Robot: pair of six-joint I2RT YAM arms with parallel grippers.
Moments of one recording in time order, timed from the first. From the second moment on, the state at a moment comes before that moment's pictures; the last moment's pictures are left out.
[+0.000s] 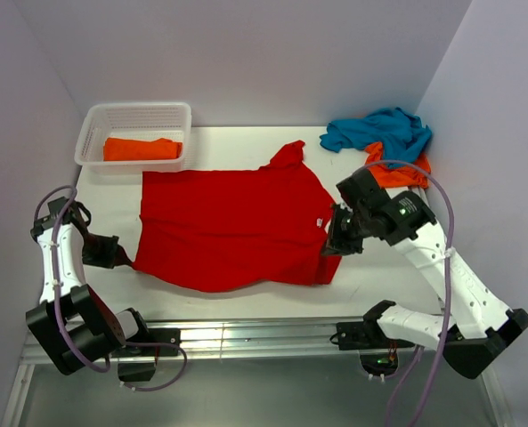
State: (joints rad) left arm 0.47 1.20 0.91 -1.15 0.12 -0.91; right arm 0.58 1.06 1.27 -1.32 -0.13 0.81
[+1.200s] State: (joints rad) left arm 0.50 1.45 1.00 -1.03 0.15 -0.99; right arm 0.35 1.47 1.55 -1.26 -0.15 0.55
